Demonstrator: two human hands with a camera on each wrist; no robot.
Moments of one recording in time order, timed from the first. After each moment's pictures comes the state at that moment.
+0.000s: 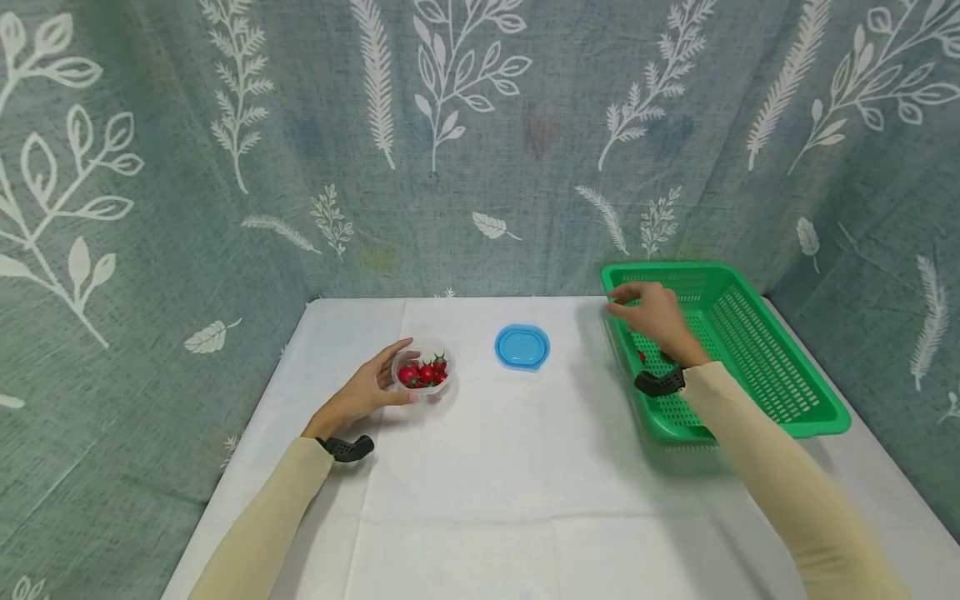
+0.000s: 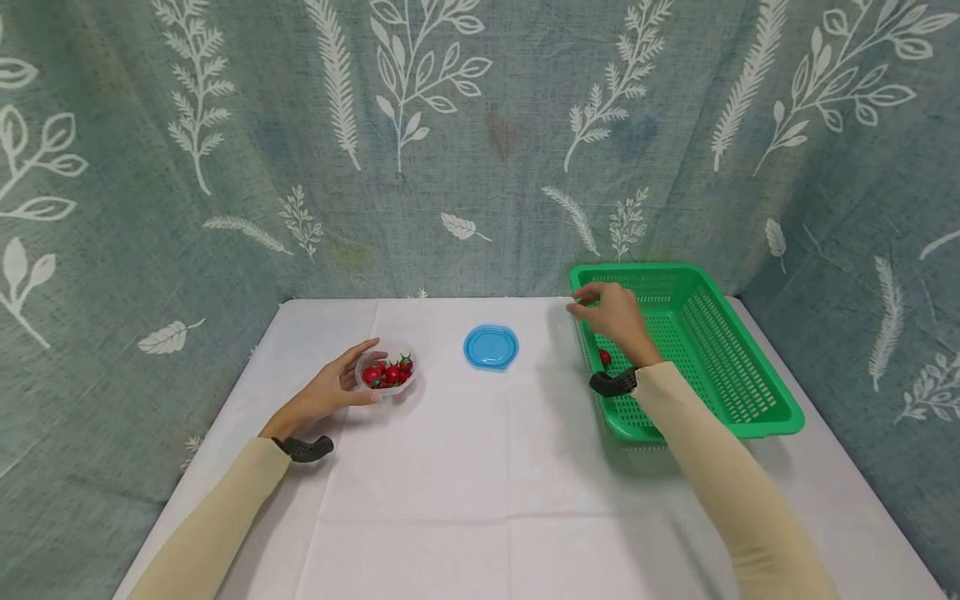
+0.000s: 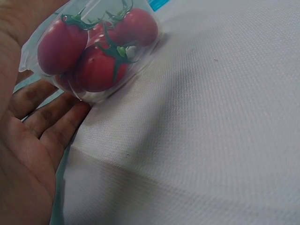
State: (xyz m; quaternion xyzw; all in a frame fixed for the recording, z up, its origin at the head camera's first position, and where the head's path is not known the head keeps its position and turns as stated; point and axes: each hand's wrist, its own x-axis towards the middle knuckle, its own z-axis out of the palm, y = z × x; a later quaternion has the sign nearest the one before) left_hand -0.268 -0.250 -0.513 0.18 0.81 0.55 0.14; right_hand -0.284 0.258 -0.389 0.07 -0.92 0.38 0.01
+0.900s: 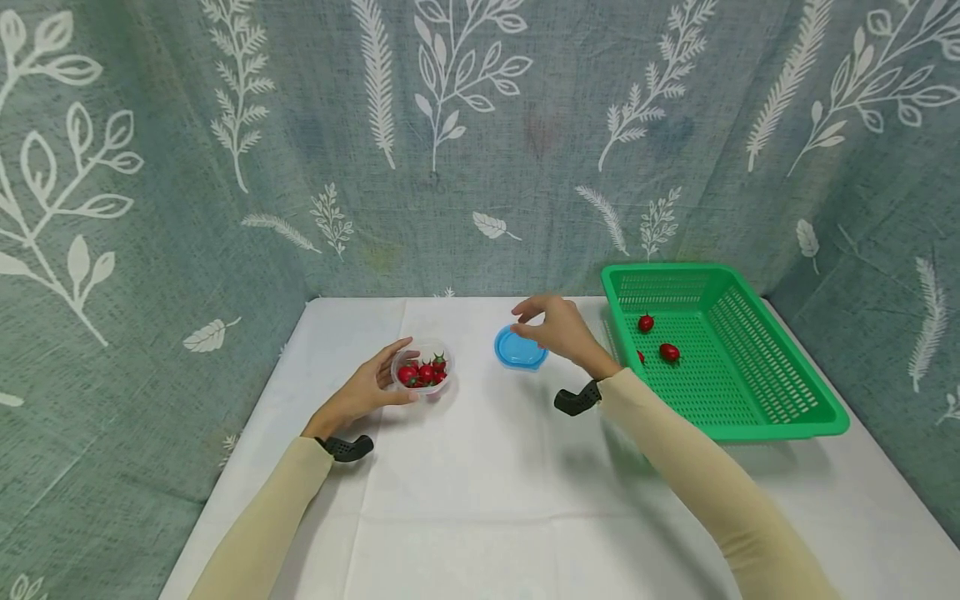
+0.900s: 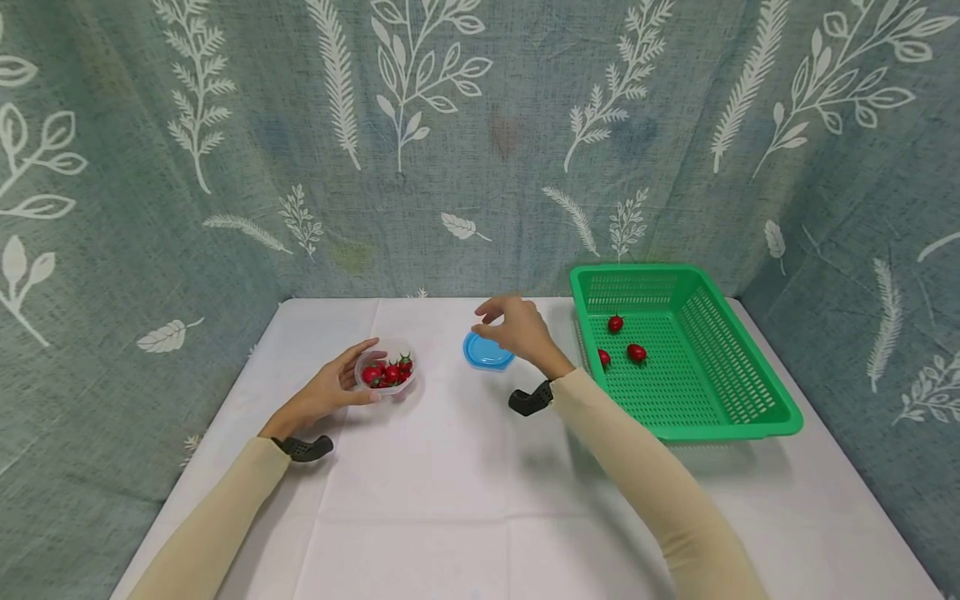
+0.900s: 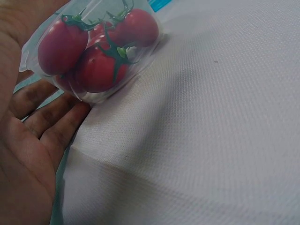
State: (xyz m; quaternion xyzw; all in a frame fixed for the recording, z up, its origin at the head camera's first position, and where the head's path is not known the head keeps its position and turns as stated) left_hand -0.266 -0.250 -0.512 0.19 0.81 0.55 0.13; right_hand -0.285 0.130 -0.404 0.18 -0.90 0.41 -0.01
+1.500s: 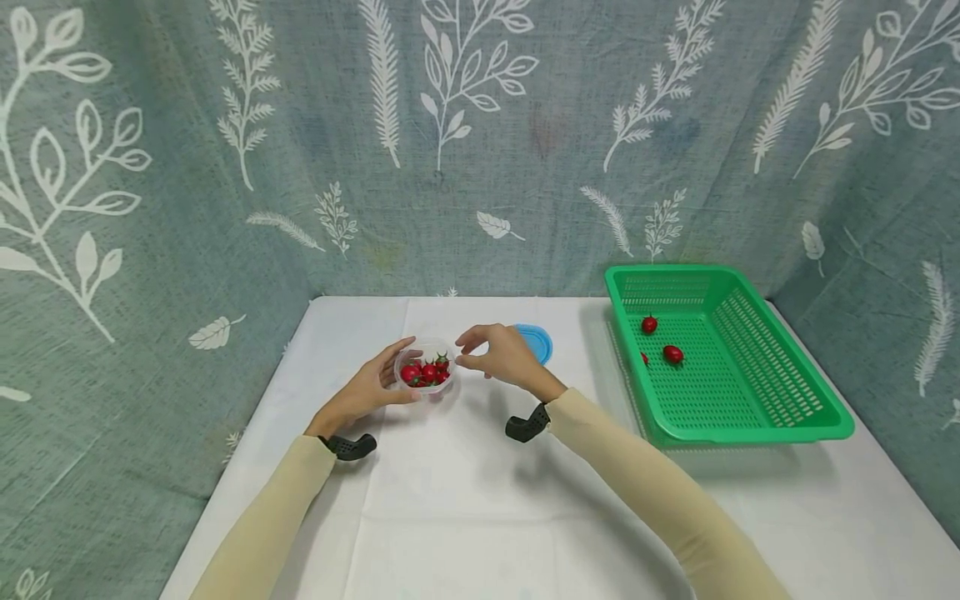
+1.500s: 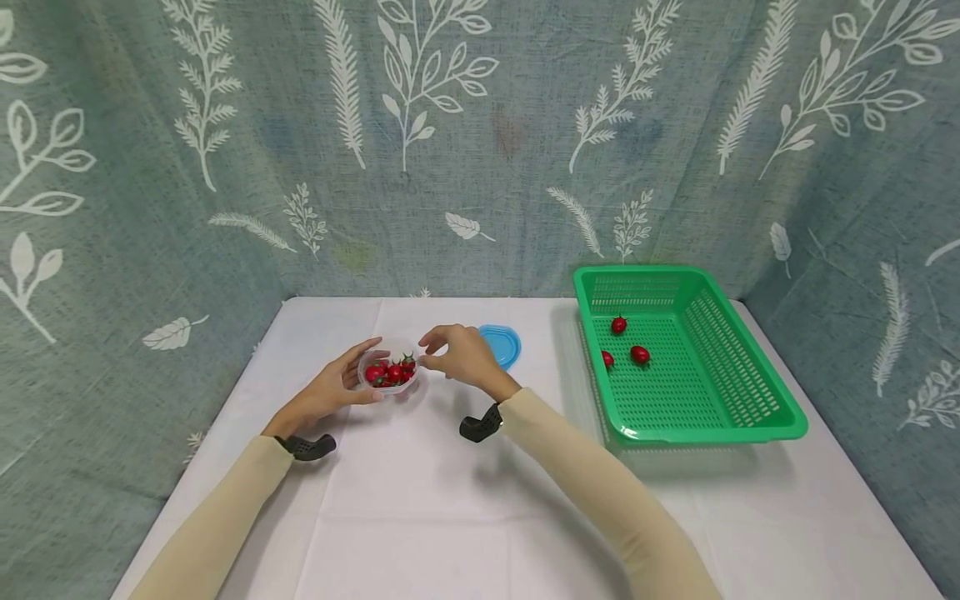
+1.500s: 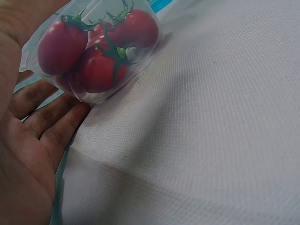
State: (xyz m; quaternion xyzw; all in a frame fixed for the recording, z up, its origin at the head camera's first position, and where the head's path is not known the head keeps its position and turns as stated) left_hand -0.270 -0.251 -0.516 0.17 0.80 0.55 0.14; right_hand -0.272 0.049 -0.433 0.25 -0.88 0.41 -0.07
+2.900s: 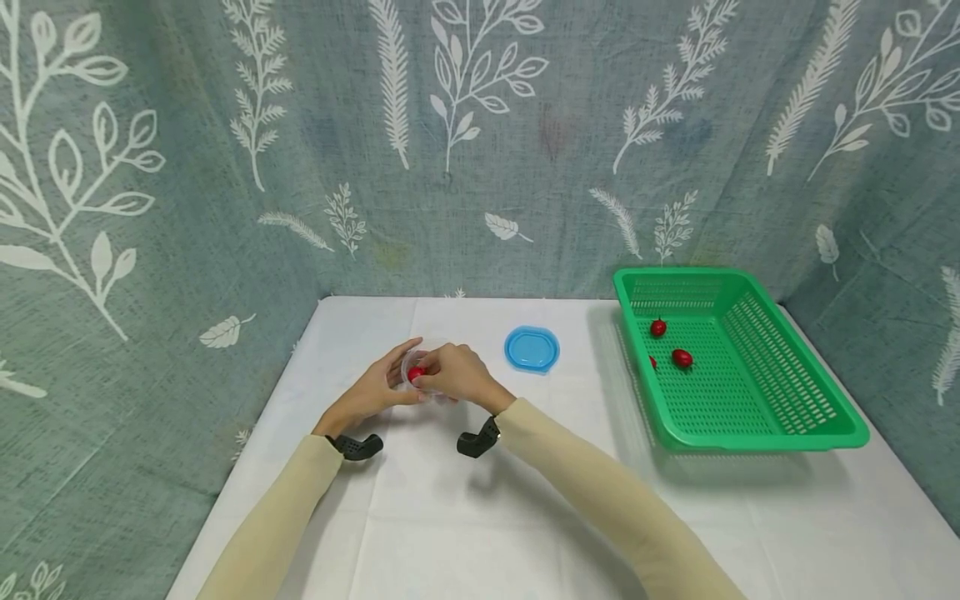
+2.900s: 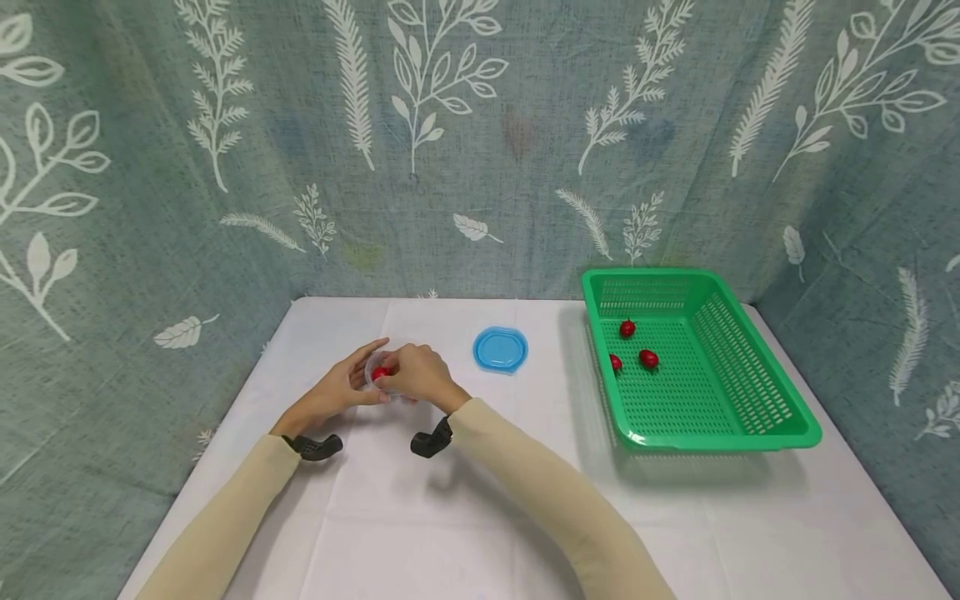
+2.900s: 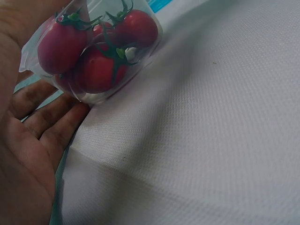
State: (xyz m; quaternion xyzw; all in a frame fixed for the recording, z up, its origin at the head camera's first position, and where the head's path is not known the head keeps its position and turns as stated) left_hand -0.264 -0.253 -0.515 0.19 0.79 0.57 0.14; right_hand -0.260 -0.030 -0.446 0.27 -0.89 0.35 -0.11
